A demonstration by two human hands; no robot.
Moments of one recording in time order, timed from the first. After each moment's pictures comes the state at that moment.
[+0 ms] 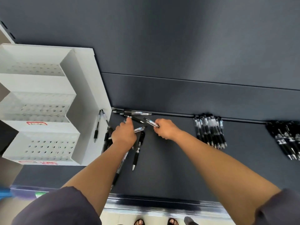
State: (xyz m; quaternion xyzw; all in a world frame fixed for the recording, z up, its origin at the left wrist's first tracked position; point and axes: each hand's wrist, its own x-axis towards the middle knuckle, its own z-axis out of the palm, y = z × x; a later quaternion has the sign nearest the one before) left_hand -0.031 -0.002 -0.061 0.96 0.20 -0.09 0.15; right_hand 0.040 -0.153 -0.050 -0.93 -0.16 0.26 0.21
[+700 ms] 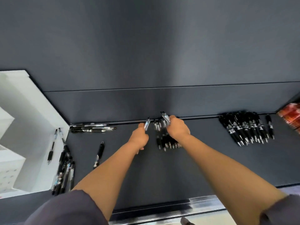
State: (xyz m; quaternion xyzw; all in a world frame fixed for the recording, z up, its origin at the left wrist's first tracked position) left_hand 0.024 -0.172 -0.041 0.88 0.13 -0.18 0.43; right_hand 0.061 -0.321 -0.027 -0.97 0.04 0.11 0.21
